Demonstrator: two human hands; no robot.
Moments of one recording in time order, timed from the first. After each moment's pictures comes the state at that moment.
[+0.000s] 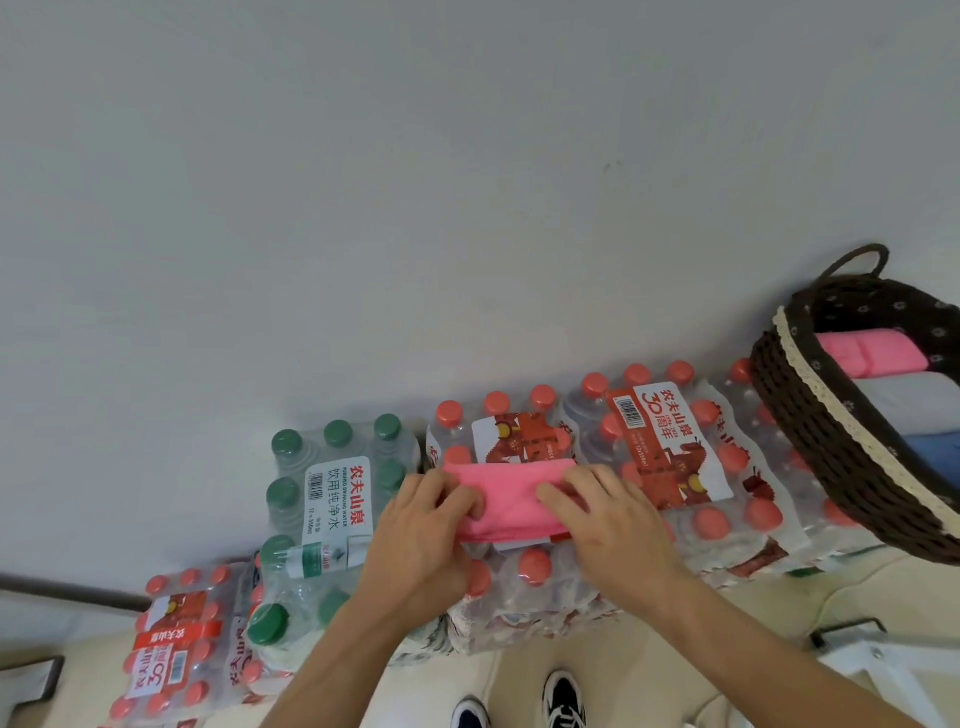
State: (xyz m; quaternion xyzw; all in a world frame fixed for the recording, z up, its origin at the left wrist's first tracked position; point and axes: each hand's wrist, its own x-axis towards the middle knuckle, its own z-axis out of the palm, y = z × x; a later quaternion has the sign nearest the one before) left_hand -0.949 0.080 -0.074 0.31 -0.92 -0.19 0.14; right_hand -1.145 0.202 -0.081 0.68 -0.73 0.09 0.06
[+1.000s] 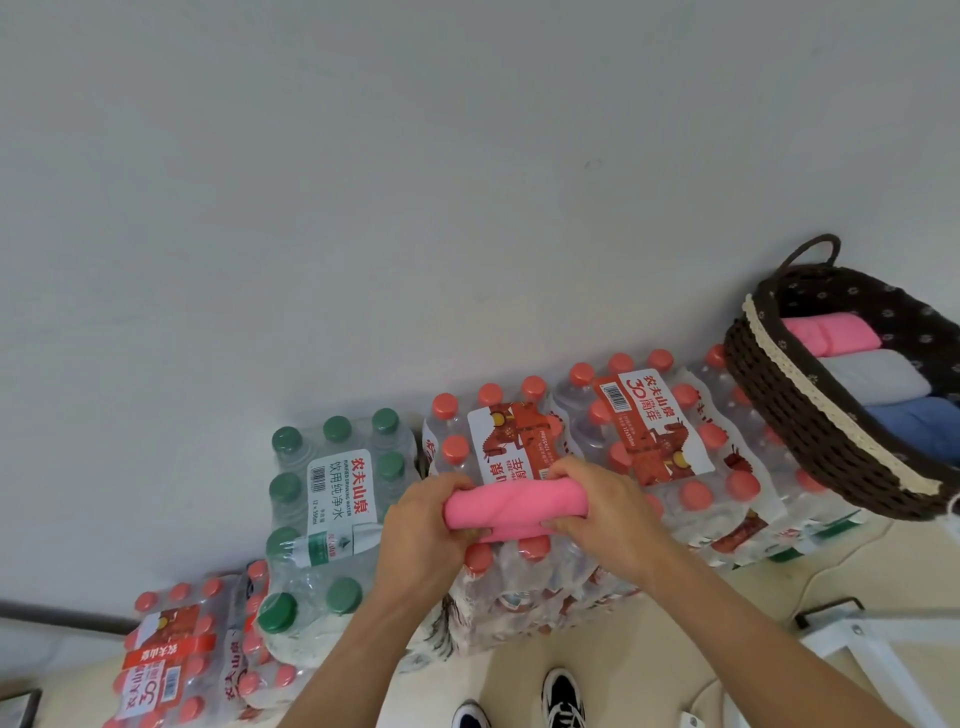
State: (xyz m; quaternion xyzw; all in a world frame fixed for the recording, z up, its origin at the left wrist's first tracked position) left_hand -0.947 0.095 -0.070 0.43 -0.80 -0.38 0.17; right_hand -1.128 0.203 -0.051 0.49 -0.81 0.23 -0.23
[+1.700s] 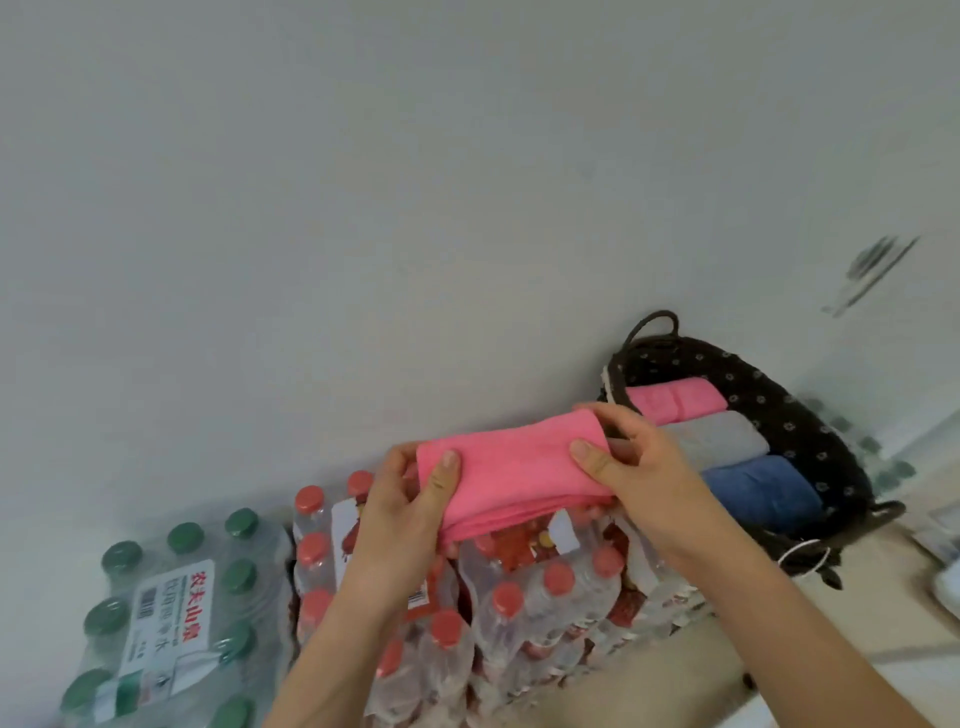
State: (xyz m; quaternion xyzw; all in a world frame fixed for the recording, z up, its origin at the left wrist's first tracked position) left_hand -1.084 0.137 0.039 0.37 -0.62 -0.63 0.28; right_hand -1.255 0.260 0.066 0.28 -0.69 0.58 -0.33
